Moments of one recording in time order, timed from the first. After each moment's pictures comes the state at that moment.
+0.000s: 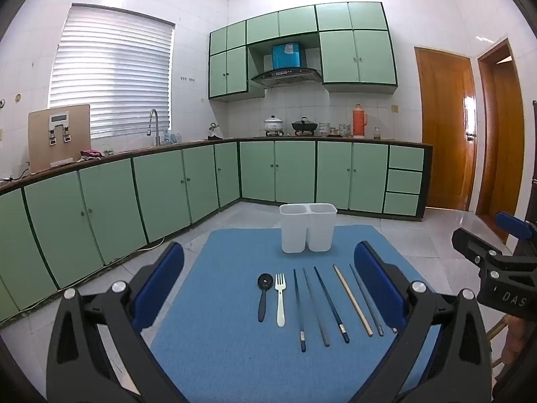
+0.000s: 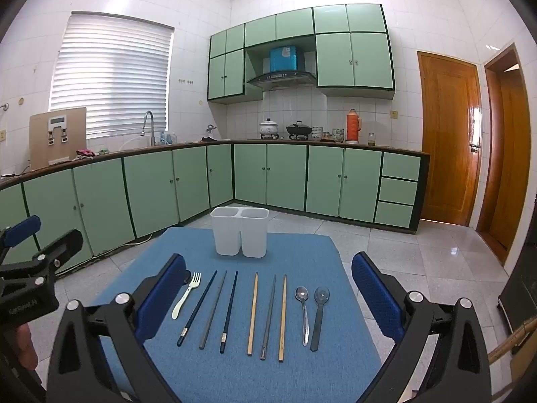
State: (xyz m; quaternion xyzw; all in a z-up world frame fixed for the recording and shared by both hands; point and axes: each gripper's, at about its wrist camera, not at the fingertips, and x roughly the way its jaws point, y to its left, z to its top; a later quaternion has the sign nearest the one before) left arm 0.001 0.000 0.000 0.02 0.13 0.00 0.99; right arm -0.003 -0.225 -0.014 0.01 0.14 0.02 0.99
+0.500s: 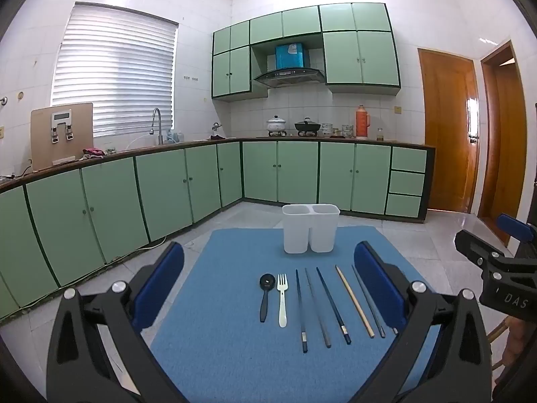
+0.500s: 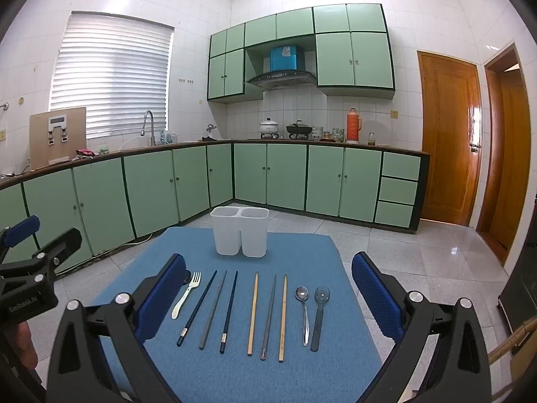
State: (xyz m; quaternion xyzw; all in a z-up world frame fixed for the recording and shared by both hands) left arm 0.004 -0.004 0.004 0.02 0.13 0.00 0.99; right arm -0.003 -0.224 -0.014 0.01 0.14 0.02 0.99
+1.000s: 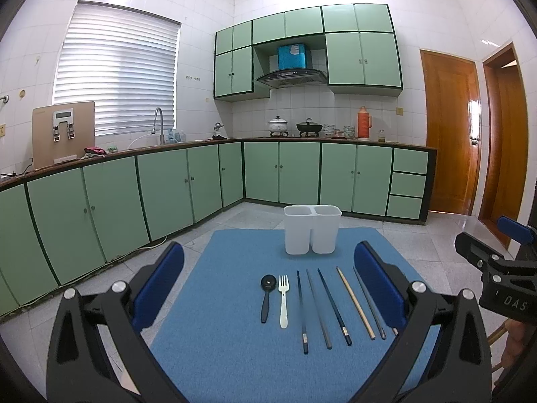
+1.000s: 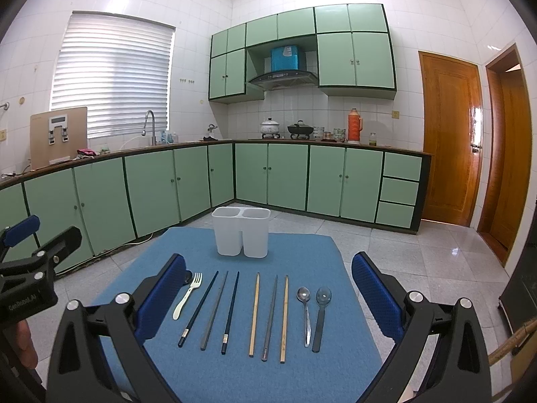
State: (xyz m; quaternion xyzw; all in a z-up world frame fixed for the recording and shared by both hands) left arm 0.001 0.004 0.001 0.01 0.13 0.00 0.99; right arm -0.004 -0.224 -0.014 0.01 0.14 0.02 0.99
